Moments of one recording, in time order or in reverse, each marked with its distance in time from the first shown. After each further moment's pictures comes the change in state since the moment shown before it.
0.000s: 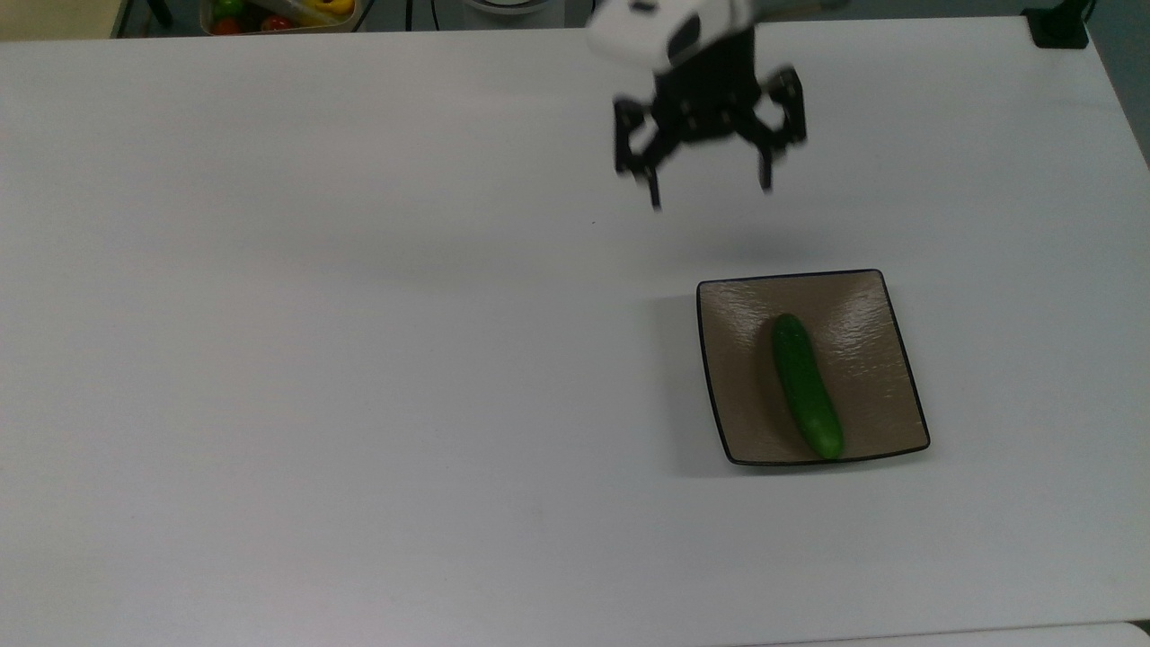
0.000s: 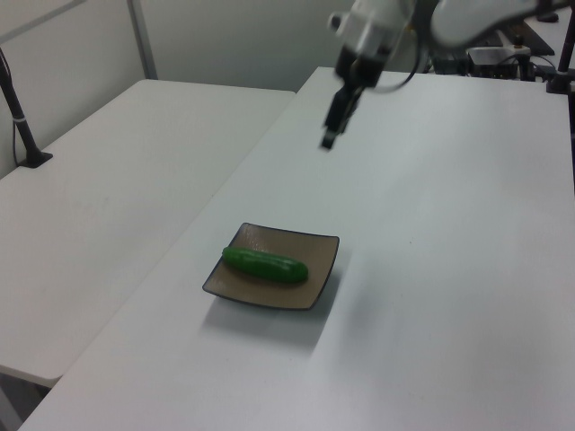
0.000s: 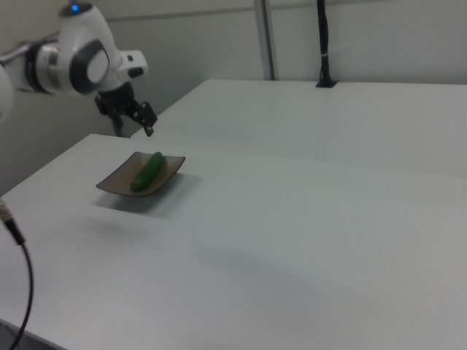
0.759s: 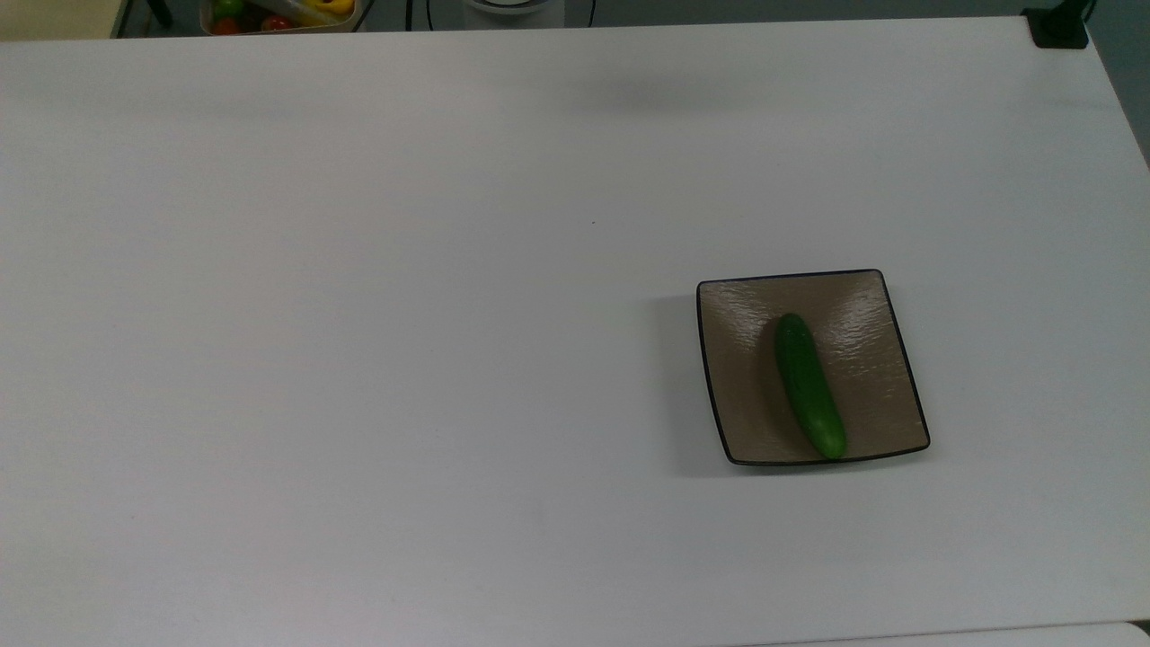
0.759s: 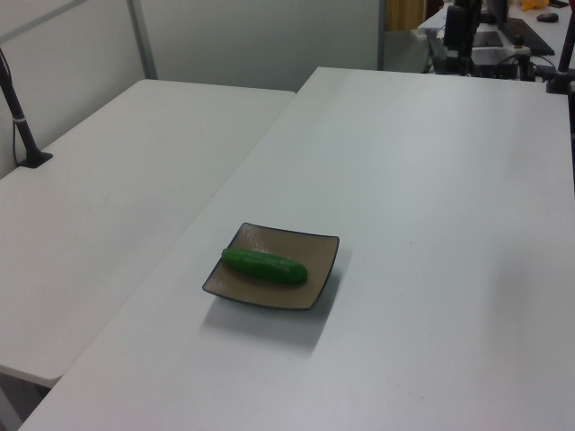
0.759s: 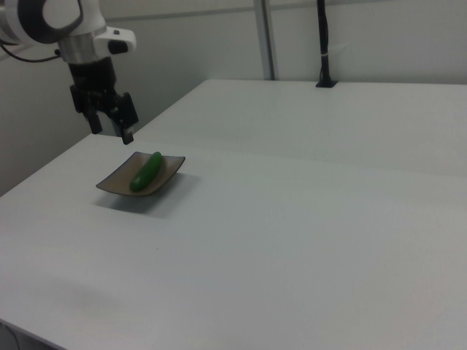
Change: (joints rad) arm -0.164 -0.317 -0.008 -0.058 -0.006 -0.583 0.002
